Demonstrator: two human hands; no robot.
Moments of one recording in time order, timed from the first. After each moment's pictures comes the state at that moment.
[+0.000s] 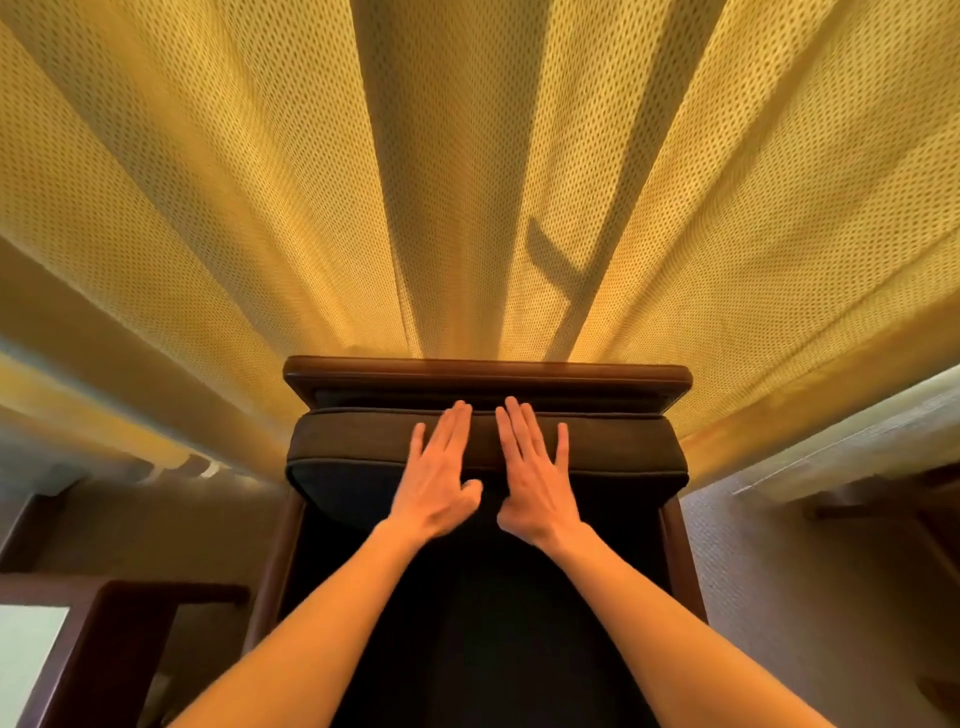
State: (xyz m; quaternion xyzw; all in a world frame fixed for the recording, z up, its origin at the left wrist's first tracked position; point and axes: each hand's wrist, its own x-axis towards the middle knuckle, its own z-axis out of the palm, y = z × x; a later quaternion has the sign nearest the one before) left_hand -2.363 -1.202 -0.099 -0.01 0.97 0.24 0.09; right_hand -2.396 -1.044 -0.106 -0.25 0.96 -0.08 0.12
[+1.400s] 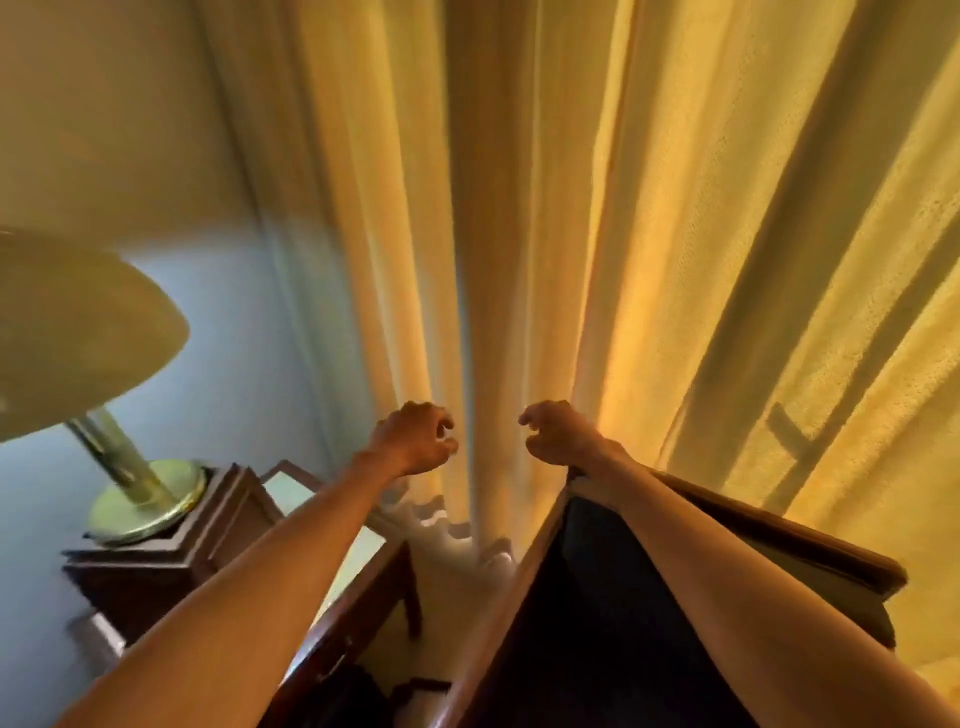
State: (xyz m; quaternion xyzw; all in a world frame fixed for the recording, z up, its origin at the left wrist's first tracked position) left_hand -2.043 -1.422 0.210 -0.31 0.93 0.18 -0.02; right_hand -2.209 -1.278 0.198 -0.41 0.88 -0.15 0.18
